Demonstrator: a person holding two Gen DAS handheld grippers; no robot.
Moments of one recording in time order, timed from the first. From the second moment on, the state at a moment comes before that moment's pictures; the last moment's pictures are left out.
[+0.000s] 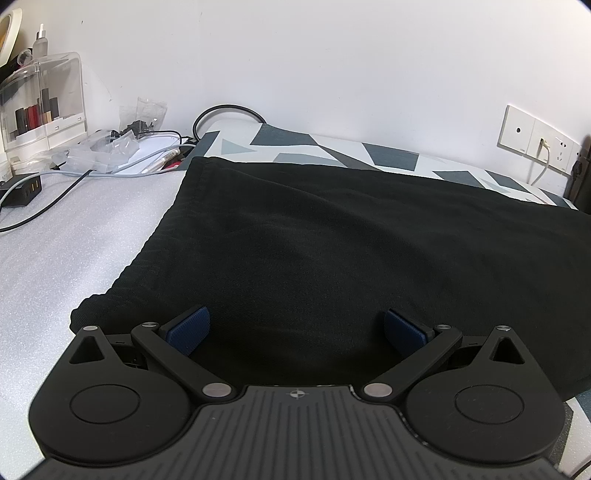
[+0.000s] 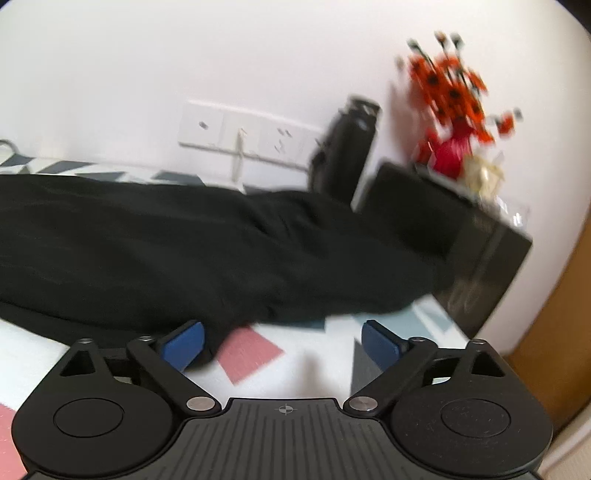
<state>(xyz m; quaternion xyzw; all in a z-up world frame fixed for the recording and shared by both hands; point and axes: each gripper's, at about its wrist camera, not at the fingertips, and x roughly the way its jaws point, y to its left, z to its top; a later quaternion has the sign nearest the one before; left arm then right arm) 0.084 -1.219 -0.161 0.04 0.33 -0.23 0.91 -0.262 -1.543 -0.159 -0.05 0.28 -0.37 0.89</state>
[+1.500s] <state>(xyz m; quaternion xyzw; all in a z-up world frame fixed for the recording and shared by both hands) 0.086 -1.216 -0.162 0.04 0.34 -0.22 0.91 -0.276 -1.528 -0.172 -0.09 0.28 -0.27 0.92</state>
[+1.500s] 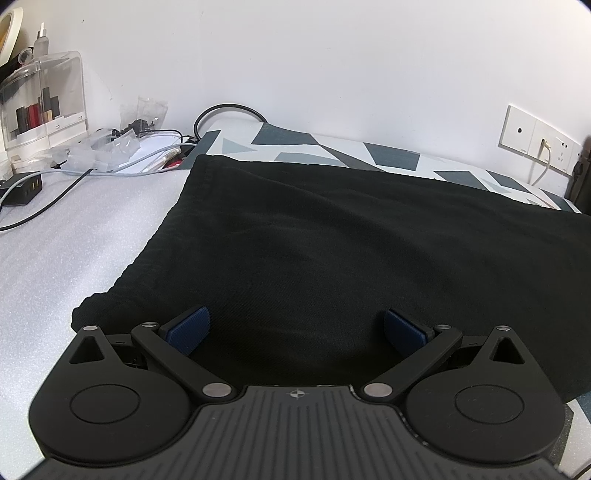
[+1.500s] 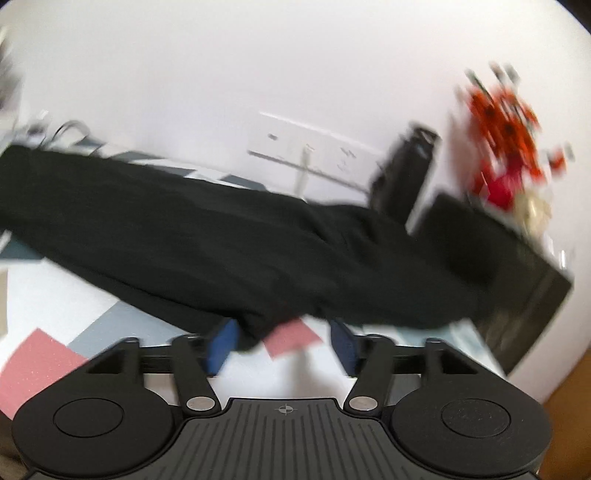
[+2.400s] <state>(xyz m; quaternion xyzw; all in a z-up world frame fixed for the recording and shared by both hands) 0.085 -1.217 -0.162 0.04 0.34 -0.23 0.91 -0.306 -1.575 -0.191 0.01 0.24 -0.28 0.93</state>
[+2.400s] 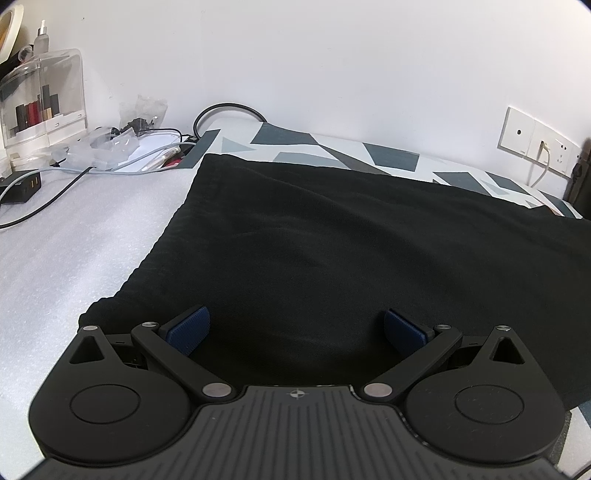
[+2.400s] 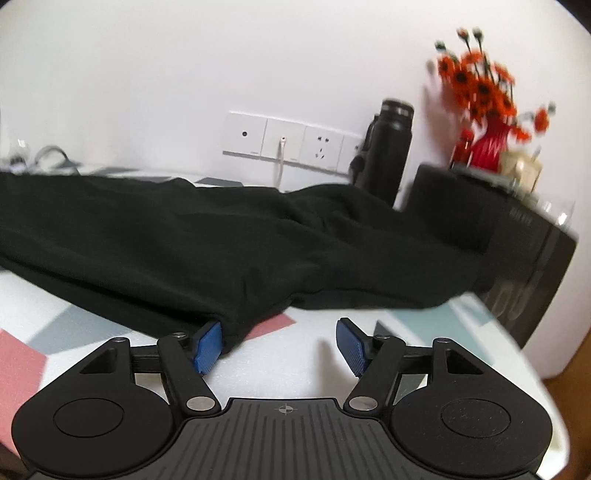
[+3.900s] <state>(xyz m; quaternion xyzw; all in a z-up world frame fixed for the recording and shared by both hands) 0.087 -1.216 -0.162 0.04 0.34 -0.23 0.91 -0.225 -1.727 -0.180 0.12 0.29 -0.36 0.88</state>
